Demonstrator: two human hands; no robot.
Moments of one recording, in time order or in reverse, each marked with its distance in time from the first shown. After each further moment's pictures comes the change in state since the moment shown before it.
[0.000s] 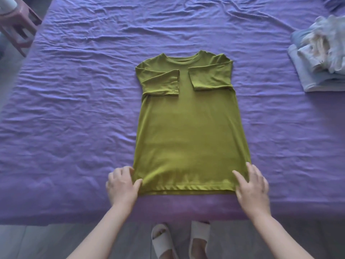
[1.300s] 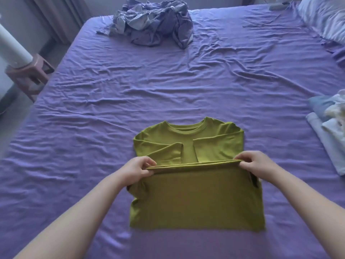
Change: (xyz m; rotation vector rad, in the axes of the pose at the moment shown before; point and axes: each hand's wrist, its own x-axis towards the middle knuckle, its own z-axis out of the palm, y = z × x) left_hand 0.312 0.150 -0.100 -0.397 -0.506 0.285; right_hand 0.376 -0.030 -0.106 0.522 -0.391 0.021
